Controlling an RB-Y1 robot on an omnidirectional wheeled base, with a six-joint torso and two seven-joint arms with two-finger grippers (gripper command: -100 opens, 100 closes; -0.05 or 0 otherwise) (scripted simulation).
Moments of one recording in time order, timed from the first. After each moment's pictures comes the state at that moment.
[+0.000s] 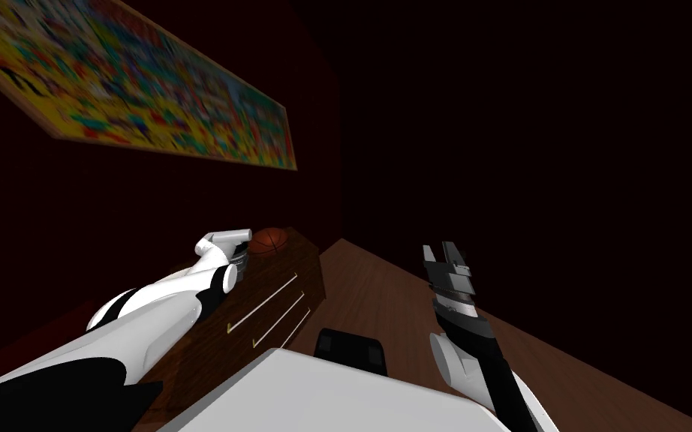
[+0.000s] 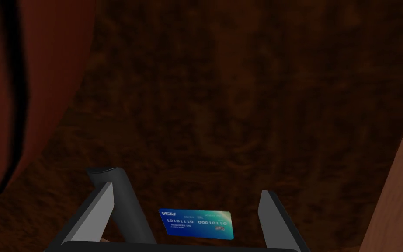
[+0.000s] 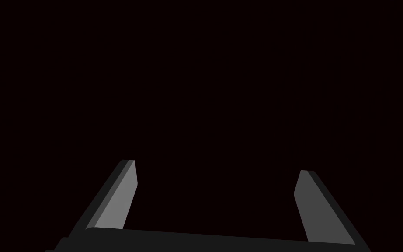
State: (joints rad) left arm -0.62 0.88 0.62 -0.69 0.02 1.58 0.04; right arm 0.50 -0.01 -0.05 -2.25 0.09 -0.53 -0.07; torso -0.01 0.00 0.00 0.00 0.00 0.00
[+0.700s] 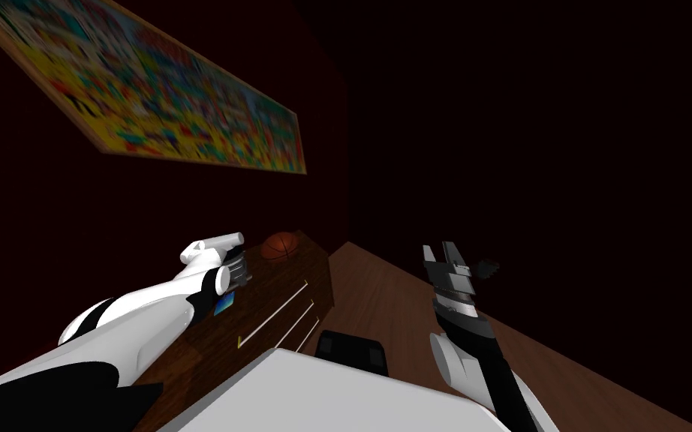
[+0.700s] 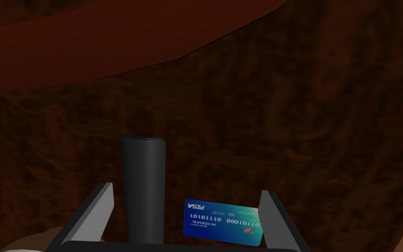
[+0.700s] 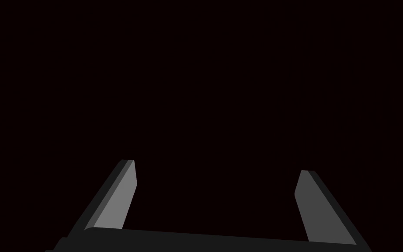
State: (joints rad) left arm -0.58 0.91 0.70 -0.62 0.15 1.60 0.13; right arm 0.50 -0.01 -0.05 -2.25 0.09 -0.53 -0.07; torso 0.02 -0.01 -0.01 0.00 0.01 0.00
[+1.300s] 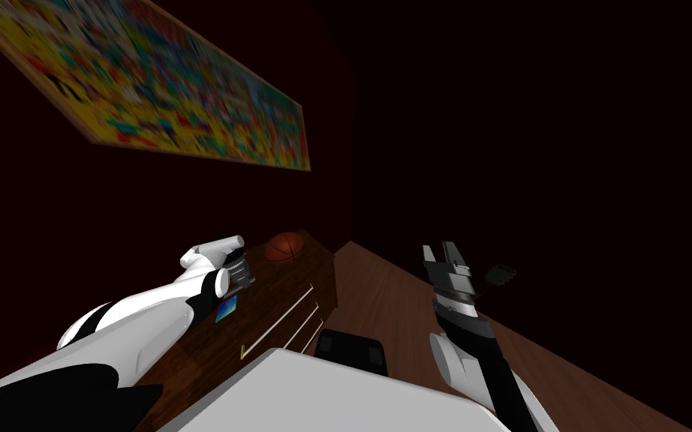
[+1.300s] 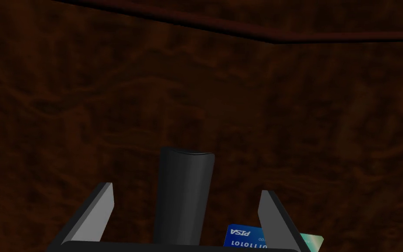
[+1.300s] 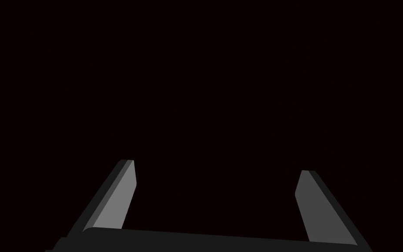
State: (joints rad) left arm -0.56 0.90 0.72 -0.60 0.20 1.58 0.16; right arm 0.50 -0.01 -0.05 -2.25 0.09 -0.53 -0.07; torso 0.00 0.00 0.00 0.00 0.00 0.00
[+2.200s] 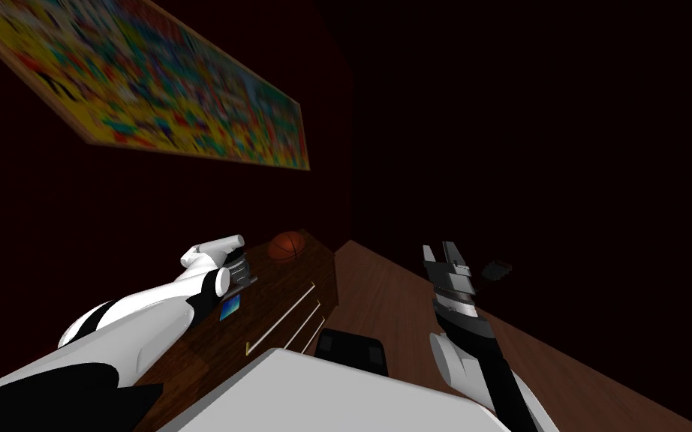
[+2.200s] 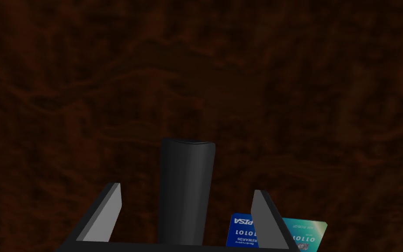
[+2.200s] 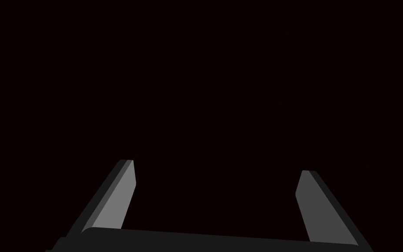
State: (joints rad) left arm -0.57 0.90 0.71 -0.60 0.20 1.60 0.13; right arm 0.50 -0.01 -0.05 -2.25 0.09 -0.53 -0.07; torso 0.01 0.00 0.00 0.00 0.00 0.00
